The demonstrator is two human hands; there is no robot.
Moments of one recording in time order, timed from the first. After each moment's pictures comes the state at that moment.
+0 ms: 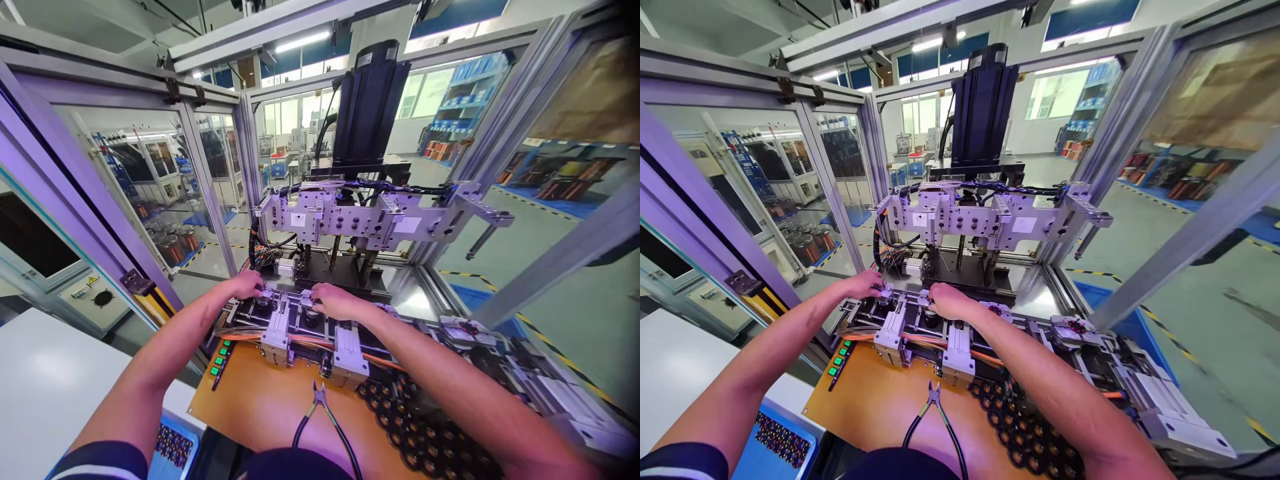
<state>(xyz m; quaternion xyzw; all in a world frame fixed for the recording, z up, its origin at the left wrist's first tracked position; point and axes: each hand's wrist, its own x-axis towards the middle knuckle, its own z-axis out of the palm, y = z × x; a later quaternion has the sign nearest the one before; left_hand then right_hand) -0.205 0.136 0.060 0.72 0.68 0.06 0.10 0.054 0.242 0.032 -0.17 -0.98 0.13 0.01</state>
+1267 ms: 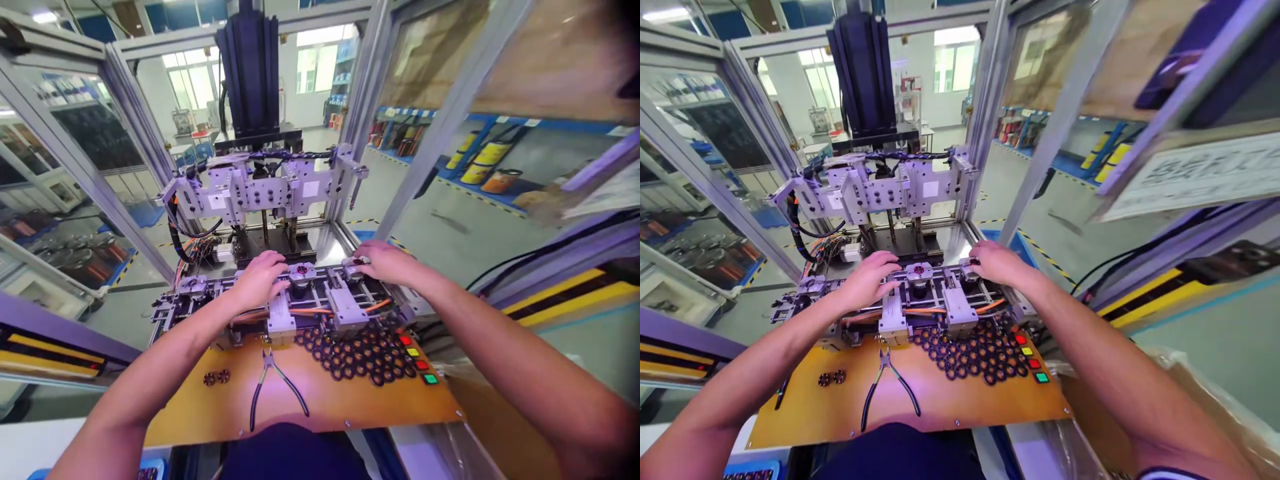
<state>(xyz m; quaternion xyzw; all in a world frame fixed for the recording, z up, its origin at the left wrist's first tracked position) -0.008 0.162 0.075 0.86 0.49 0.14 0.00 0.299 0.270 0.056 -0.45 -0.89 0.02 0.05</state>
